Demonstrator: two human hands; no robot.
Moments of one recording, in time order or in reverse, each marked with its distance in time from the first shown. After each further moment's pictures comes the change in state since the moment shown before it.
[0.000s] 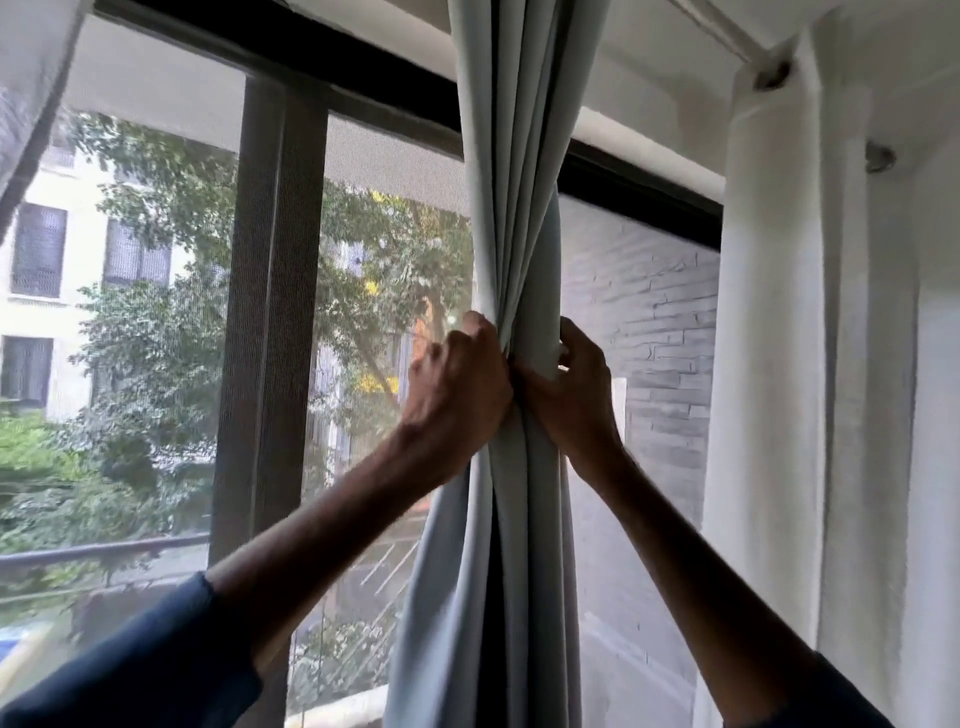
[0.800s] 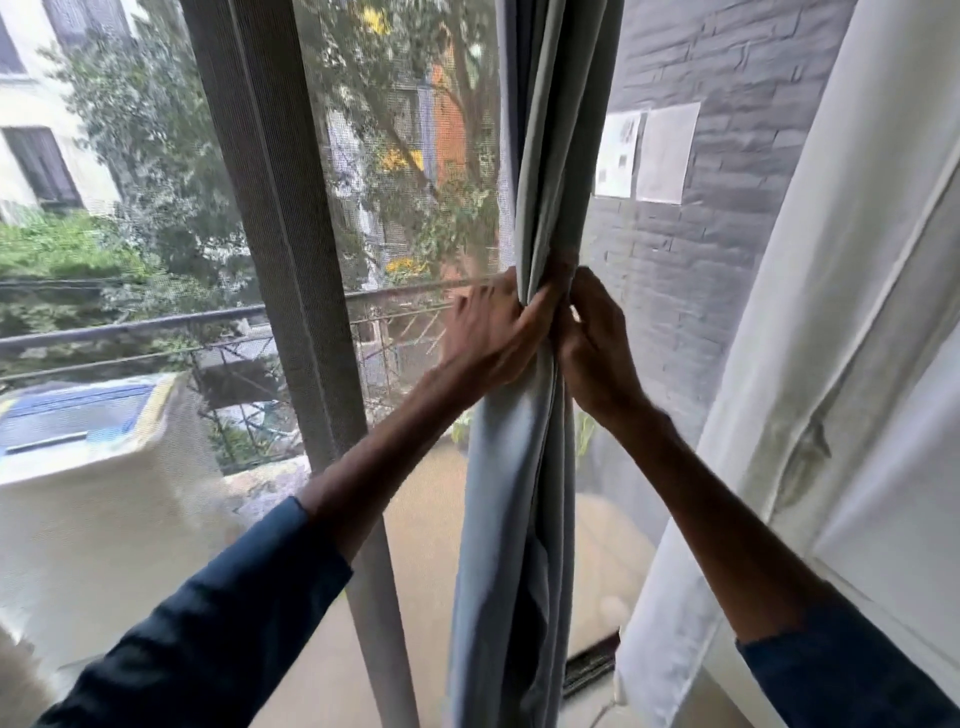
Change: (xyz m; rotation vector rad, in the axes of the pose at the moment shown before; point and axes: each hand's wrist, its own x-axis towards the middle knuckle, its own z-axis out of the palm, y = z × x) left_hand -0.191 -0.041 0.077 -0.251 -0.393 -0.218; right_hand -0.212 0.078 0.019 0.066 -0.223 0.126
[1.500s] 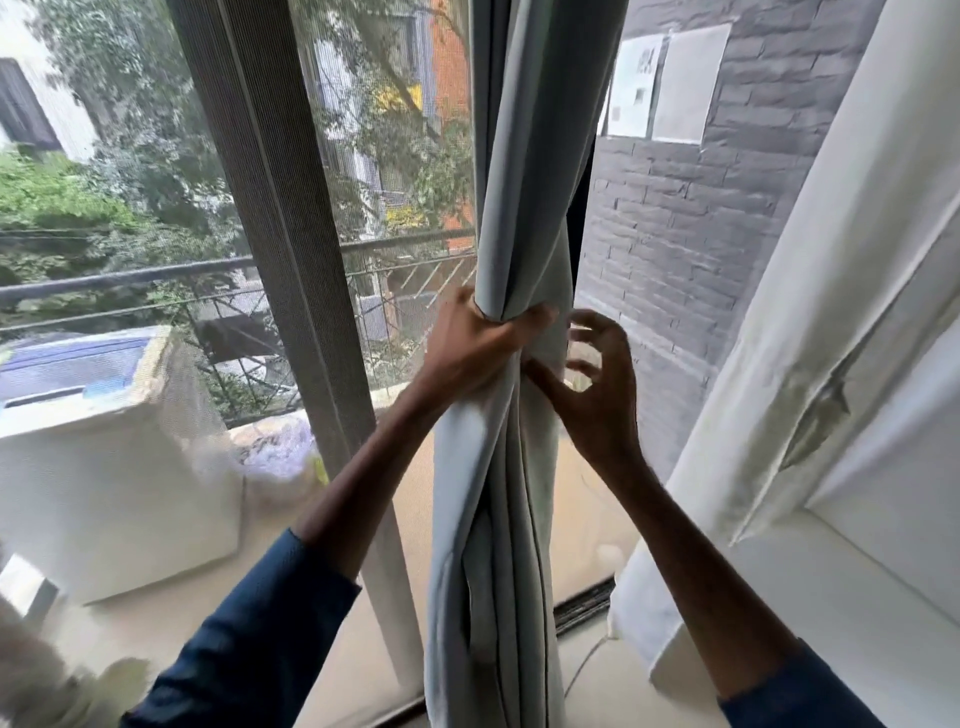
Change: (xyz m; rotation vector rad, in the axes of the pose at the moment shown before) left_hand -0.036 -0.068 0.033 -0.459 -0.092 -0.341; right_hand -0.085 0.051 0.020 0.104 0.095 0.241
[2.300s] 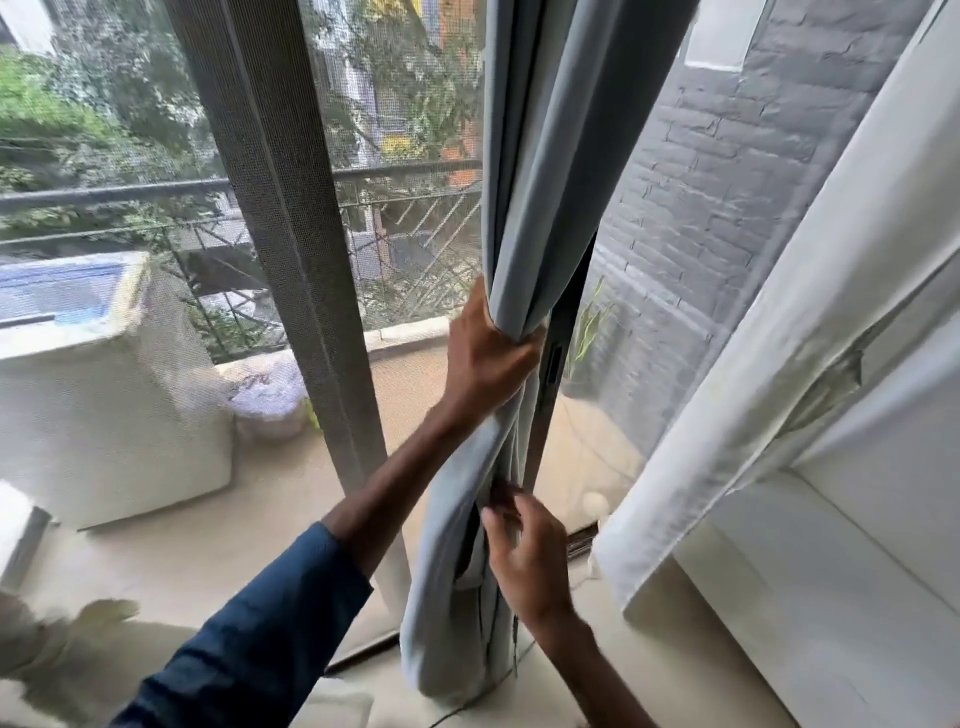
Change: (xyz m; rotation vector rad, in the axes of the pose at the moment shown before) left_hand -0.028 -0.069 0.044 -0.022 0.182 0.073; right_hand -0.191 0.088 0.042 -0.329 -0.195 0.279
